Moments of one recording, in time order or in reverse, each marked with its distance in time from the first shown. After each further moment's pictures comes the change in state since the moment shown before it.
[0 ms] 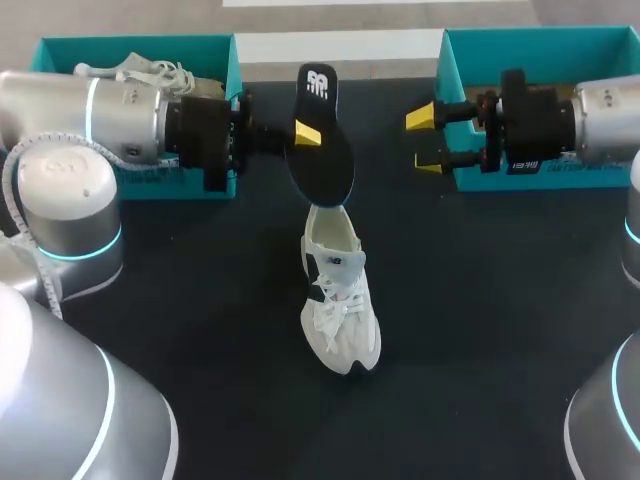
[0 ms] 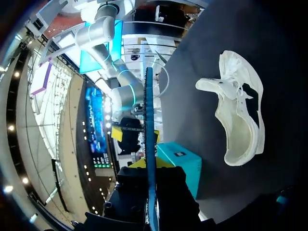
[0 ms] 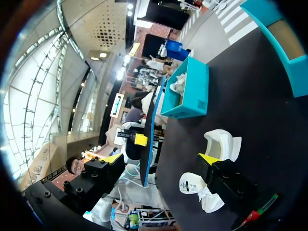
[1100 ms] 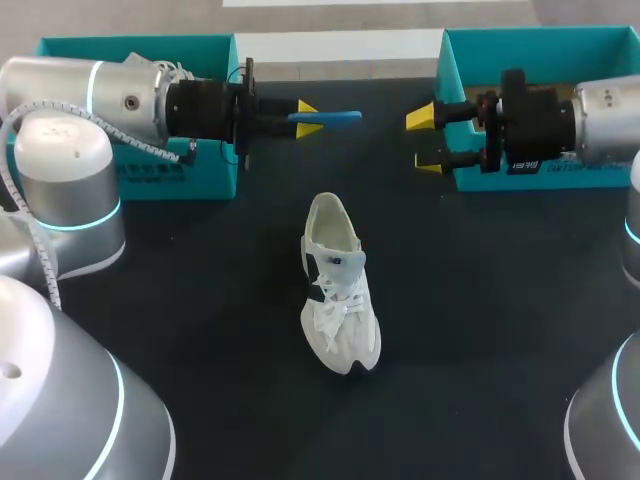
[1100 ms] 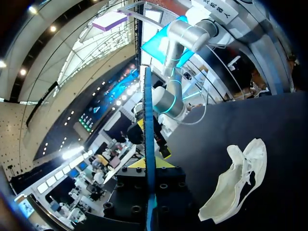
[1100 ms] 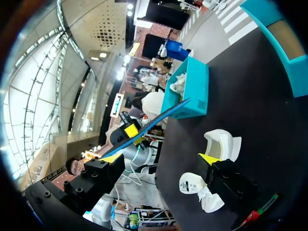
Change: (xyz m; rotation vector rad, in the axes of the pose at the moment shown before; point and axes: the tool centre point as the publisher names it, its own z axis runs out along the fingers) left arm -0.024 0.005 0.002 0.108 -0.062 -0.825; right arm 0.000 0.000 0.000 0.000 0.000 0.000
